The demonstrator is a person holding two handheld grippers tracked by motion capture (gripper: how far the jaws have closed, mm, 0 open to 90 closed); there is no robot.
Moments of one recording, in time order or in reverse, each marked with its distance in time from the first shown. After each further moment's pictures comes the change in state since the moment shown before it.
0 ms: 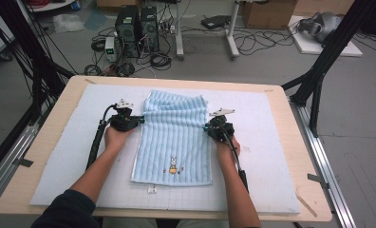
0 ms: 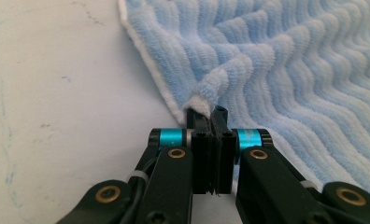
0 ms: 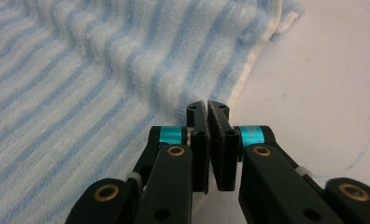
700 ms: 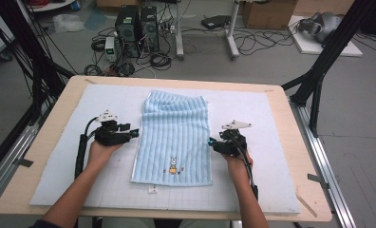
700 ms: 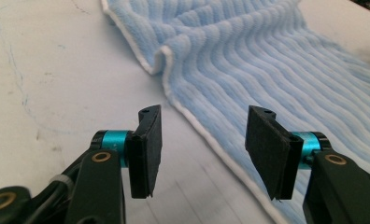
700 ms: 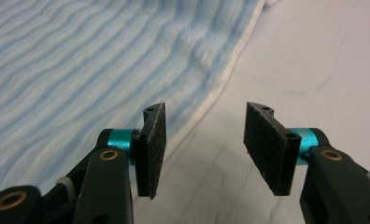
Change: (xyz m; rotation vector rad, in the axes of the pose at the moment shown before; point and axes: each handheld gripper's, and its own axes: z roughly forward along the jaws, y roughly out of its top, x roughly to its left) left arm -0.008 -0.037 -0.069 -0.093 -0.117 -0.029; right arm 0.003 -0.038 -0.058 -0.029 0.051 0.035
